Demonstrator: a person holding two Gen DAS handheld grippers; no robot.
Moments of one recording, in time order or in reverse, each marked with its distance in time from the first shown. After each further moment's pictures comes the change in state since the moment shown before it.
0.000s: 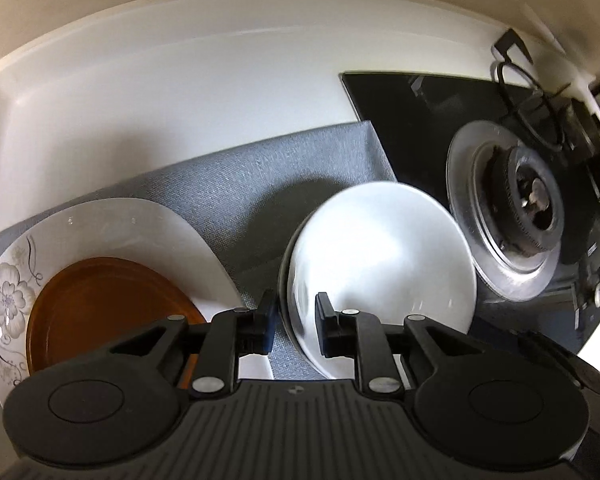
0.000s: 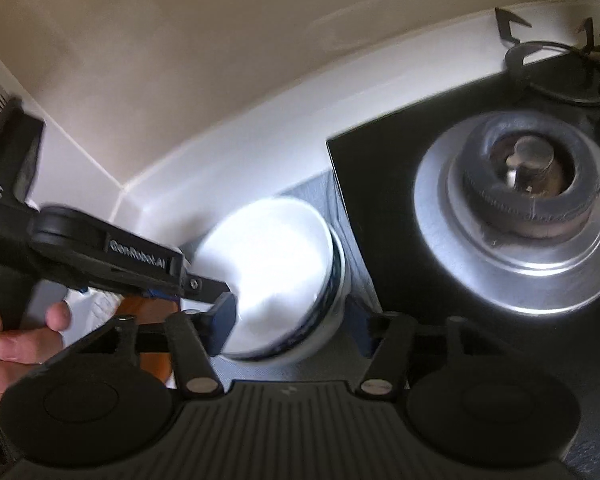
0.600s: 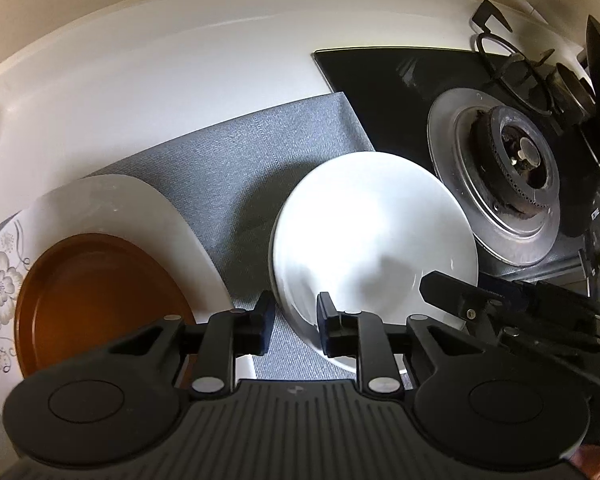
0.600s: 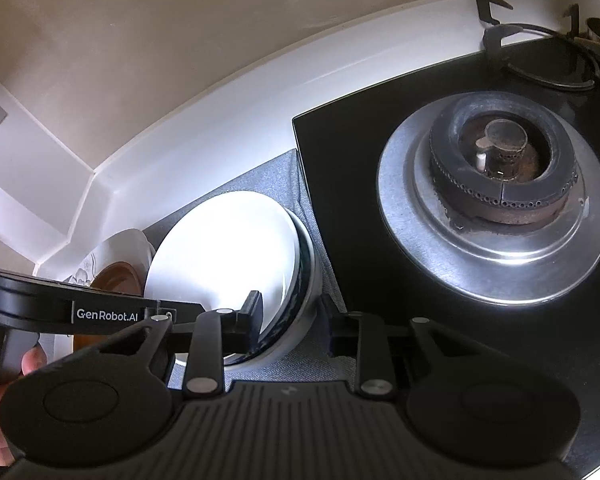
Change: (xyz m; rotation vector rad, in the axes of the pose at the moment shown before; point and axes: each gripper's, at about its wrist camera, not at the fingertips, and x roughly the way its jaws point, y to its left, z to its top) left arm 0.005 -0.017 -0.026 0.060 -0.022 0.007; right arm -0.005 -0.013 0.006 0.005 0.041 -0.053
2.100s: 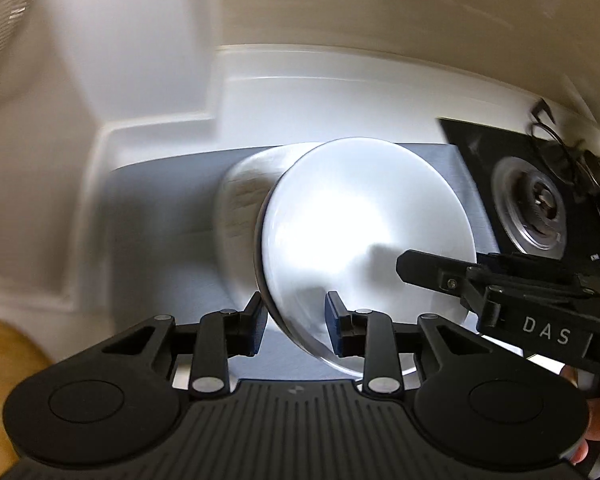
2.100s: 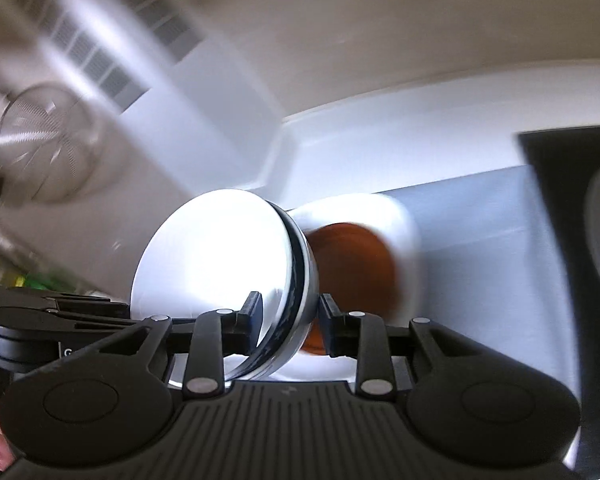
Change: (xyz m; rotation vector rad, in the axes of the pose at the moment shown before) left arm -0.186 0.121 -0.120 -0.248 -0.129 0.132; right arm -0.038 0.189 -0.015 -0.247 0.144 0.303
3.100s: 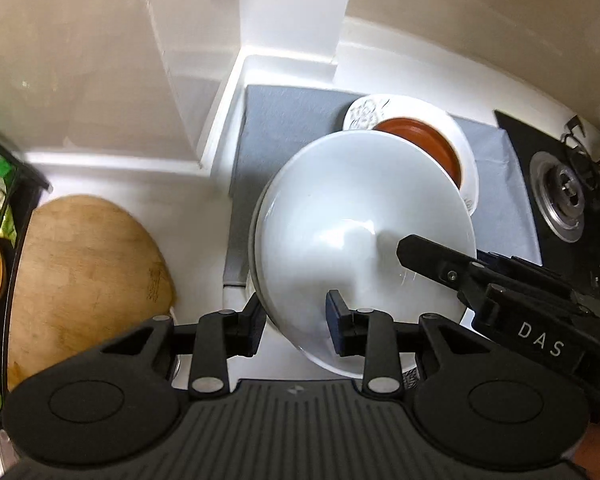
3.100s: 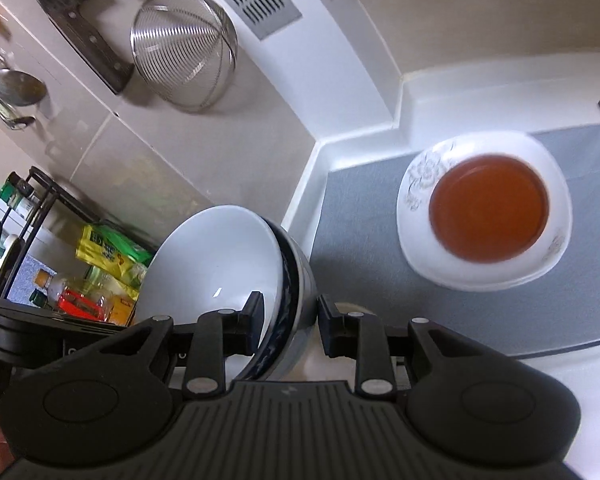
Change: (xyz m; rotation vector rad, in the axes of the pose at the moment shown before) left arm -0.093 0.075 -0.097 -0.161 0.033 0.063; right arm -0.013 0.130 -0.091 -0.045 -0.027 0.097
